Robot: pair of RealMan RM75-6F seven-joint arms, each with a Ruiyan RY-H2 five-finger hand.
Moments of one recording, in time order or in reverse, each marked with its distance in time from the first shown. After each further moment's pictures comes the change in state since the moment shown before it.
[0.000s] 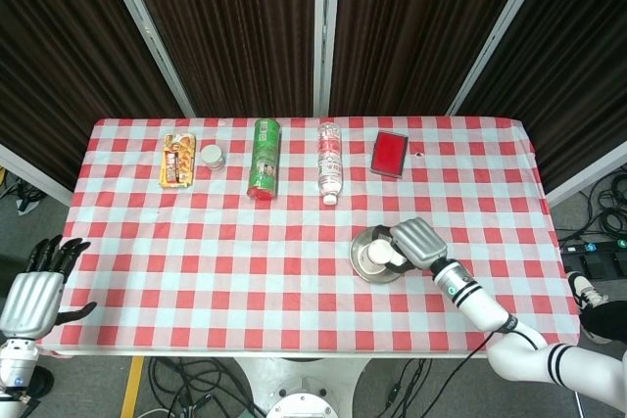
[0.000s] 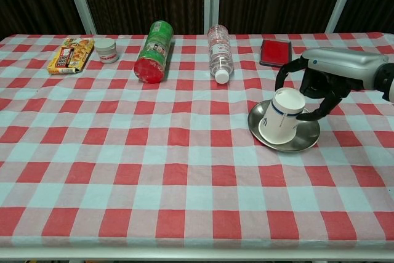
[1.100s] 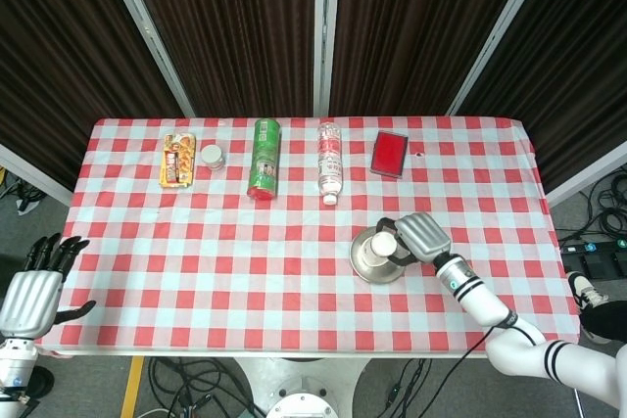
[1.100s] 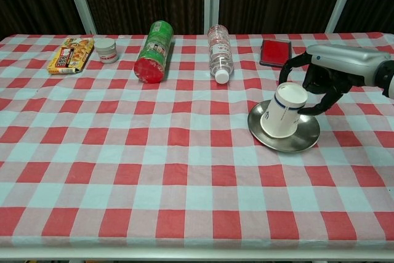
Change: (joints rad) left arm 0.002 0.008 -0.004 -0.014 0.004 0.015 0.010; right arm 0.005 -0.030 0.013 0.064 0.018 0.012 0.023
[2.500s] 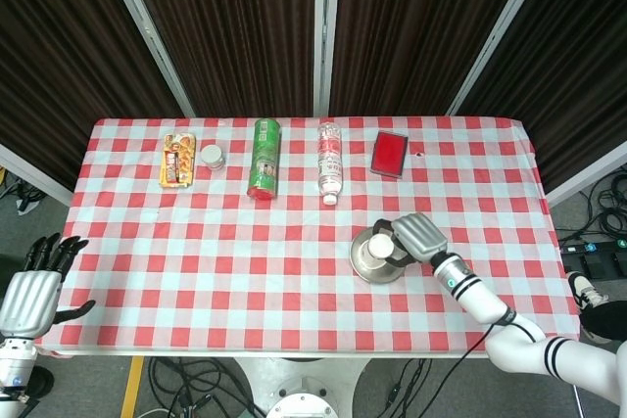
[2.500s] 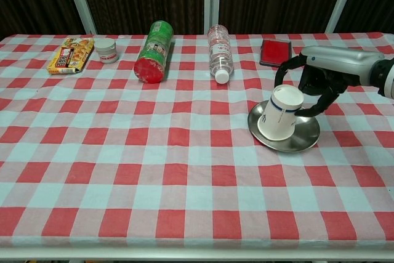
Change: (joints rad) left arm -0.001 -0.010 0.000 0.022 0.001 0.000 -0.023; right arm 0.019 0.017 -0.005 -0.011 0.006 -0.040 0.039
